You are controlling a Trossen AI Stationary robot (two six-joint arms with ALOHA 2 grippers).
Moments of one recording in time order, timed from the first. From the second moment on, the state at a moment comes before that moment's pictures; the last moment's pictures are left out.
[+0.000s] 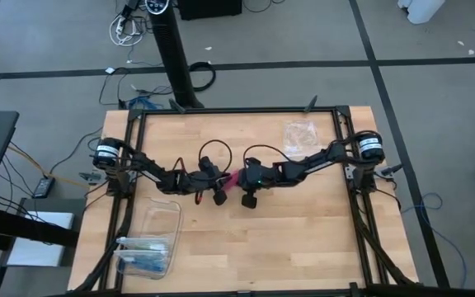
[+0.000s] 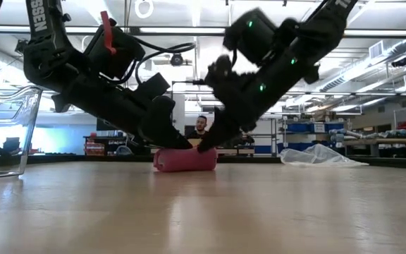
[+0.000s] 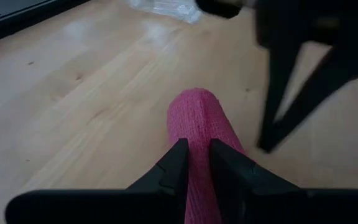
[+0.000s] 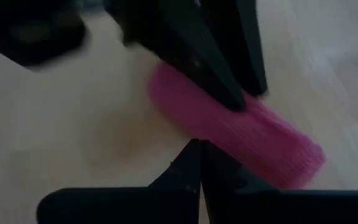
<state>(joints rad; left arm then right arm) -0.05 1.83 0.53 0.83 -0.43 -0.26 0.04 1.88 0.96 0.22 0.16 0.14</state>
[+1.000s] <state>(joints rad) -0.06 1.81 0.52 0.85 -0.39 -0.23 -0.01 1.90 0.96 0.24 0.23 0.14</state>
